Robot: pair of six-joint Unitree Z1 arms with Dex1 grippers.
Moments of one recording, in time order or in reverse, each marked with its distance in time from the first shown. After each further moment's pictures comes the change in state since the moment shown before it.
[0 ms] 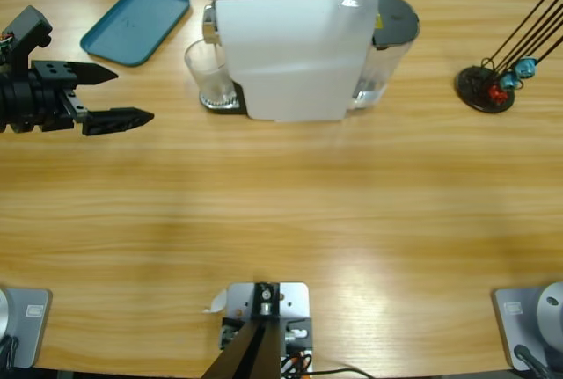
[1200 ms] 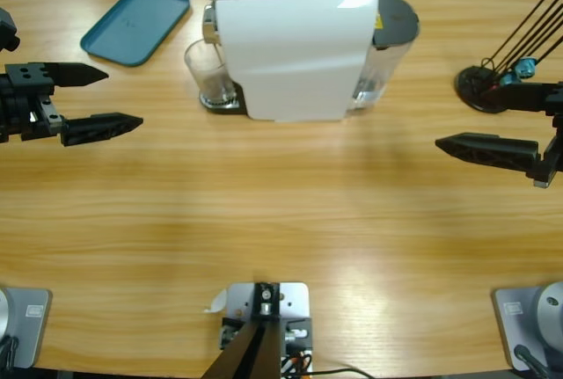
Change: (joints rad) arm 0 0.000 -0.096 0.034 -0.001 -0.049 0.001; arm 1 -0.038 -0.533 0.951 -0.621 0.148 -0.023
